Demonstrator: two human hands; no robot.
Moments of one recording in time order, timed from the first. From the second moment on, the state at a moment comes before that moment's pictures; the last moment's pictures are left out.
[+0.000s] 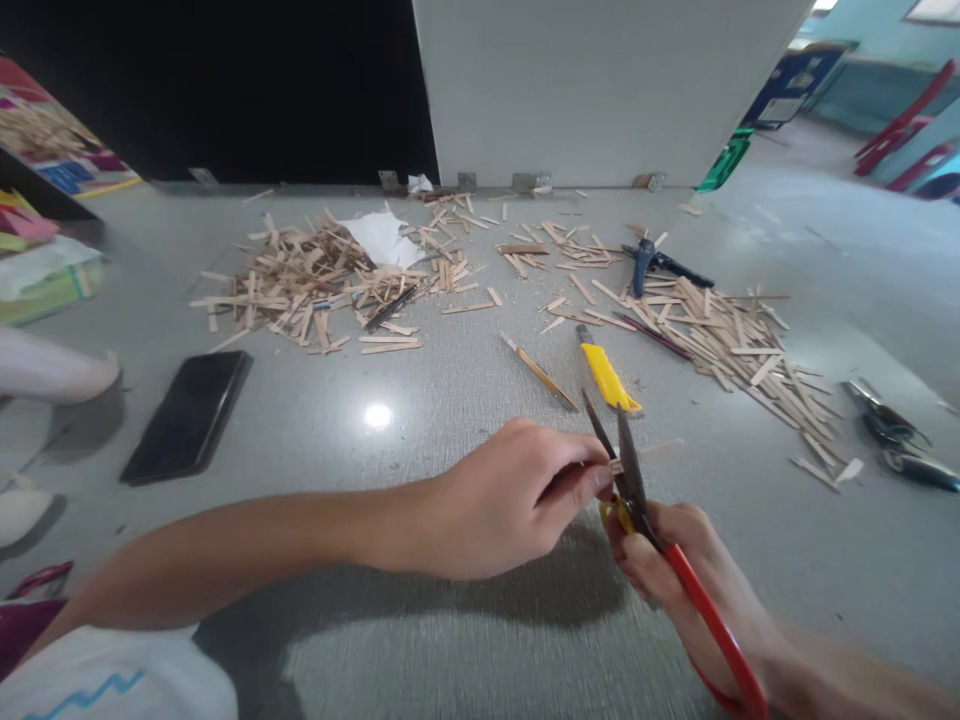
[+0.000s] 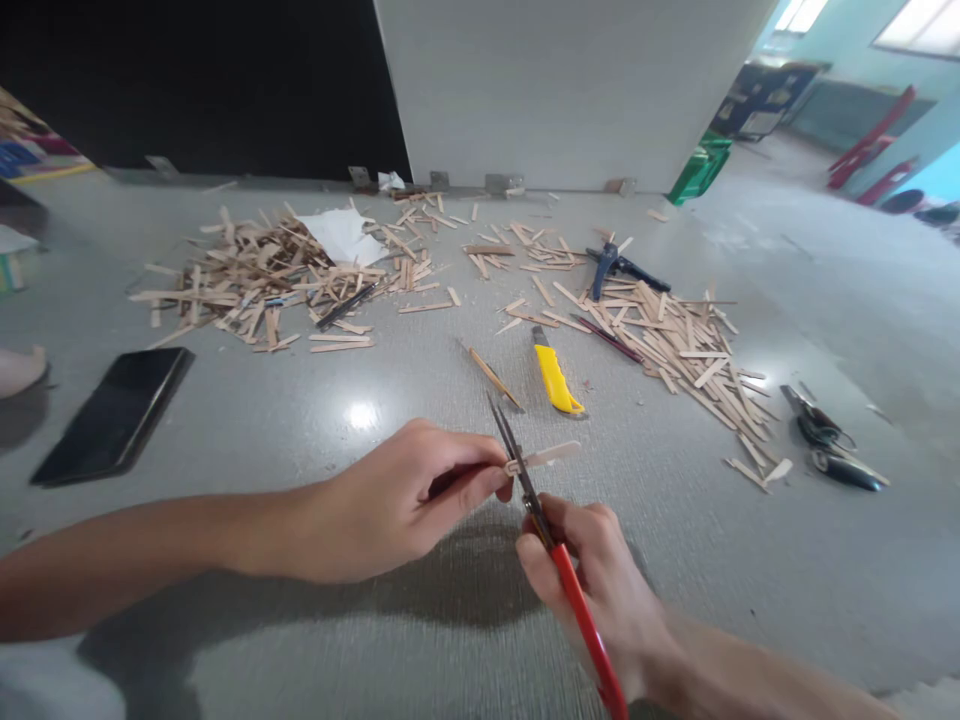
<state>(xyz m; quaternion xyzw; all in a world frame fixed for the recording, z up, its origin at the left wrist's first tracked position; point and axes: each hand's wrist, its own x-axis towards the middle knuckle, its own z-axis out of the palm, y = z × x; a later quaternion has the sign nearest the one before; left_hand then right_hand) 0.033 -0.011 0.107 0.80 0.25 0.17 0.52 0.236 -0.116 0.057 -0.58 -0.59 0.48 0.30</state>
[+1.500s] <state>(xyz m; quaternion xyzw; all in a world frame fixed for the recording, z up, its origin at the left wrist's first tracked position) 0.034 -0.012 0.102 0.79 0.25 0.20 0.52 0.242 -0.117 0.062 -0.56 -0.64 0.42 0.31</state>
